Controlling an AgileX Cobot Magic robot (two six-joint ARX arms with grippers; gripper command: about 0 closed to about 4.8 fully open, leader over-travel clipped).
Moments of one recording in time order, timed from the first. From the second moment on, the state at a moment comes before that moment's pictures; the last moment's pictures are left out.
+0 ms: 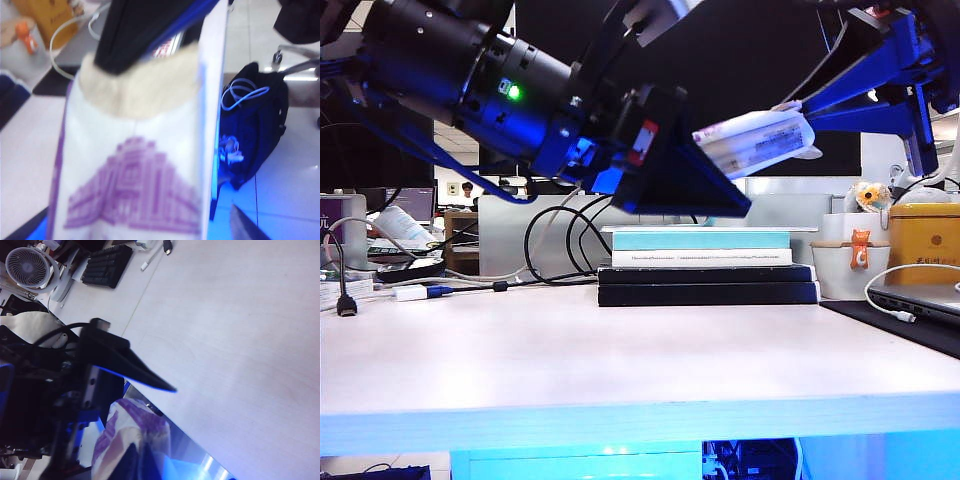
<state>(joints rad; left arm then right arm) -0.81 1.50 0.68 0.43 0.37 0.39 0.21 1.16 0.72 -0.17 -0.94 0.34</state>
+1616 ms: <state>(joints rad) -0.81 1.50 0.68 0.50 0.41 0.41 0.21 1.16 0.72 -0.19 -1.00 0.40</state>
